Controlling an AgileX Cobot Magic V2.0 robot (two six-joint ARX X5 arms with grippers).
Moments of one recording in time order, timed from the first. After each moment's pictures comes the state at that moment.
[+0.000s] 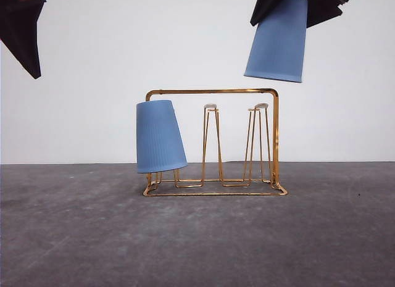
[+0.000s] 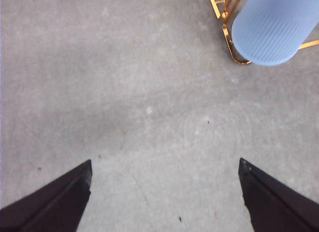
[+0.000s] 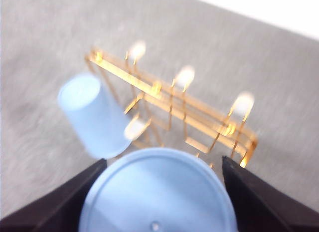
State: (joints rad) left_arx -0.24 1.16 1.11 -0.86 0.02 0.01; right_arx 0.35 1.40 1.35 -0.53 -0.29 -0.06
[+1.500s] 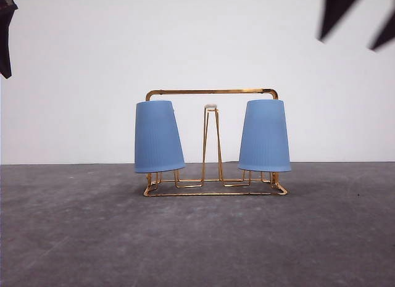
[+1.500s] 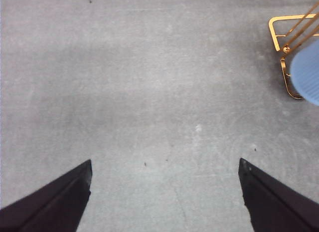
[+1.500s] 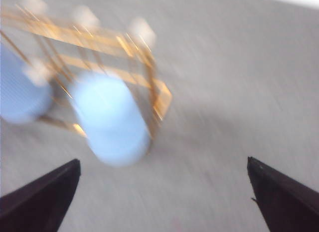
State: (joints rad) left_arx -0.06 1.16 1.11 -0.82 0.03 0.01; right_arx 0.15 1.12 1.05 -0.63 -0.18 -0.03
